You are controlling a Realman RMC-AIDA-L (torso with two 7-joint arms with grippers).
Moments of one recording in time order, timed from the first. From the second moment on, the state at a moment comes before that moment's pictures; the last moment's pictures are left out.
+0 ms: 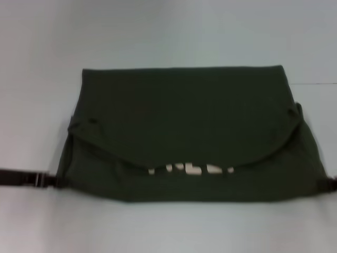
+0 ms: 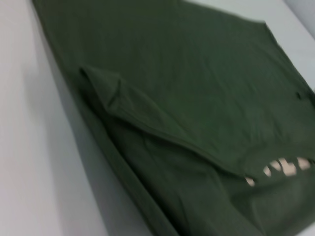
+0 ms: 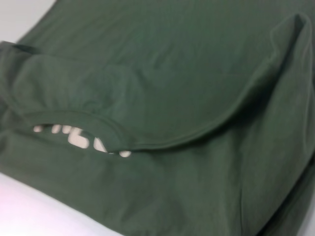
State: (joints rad) left arm -0.64 -1.98 0.41 0.68 2.55 1.48 -2.05; right arm 0.55 1.93 -0.59 -0.73 -2.44 -1.44 2.03
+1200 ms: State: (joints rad) left arm -0.76 -1.88 0.18 0.60 2.41 1.48 -2.09; right arm 0.66 1.84 -0.29 -0.59 -2.24 -1.36 1.99
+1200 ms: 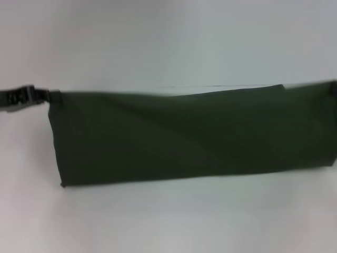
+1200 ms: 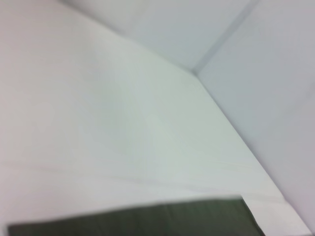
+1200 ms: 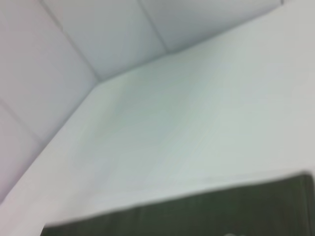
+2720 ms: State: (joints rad) left arm -0.82 -2.05 0.21 0.37 2.24 0.69 -1.83; right arm 0.82 2.01 -0.47 -0.46 -2.19 -0.59 1.97
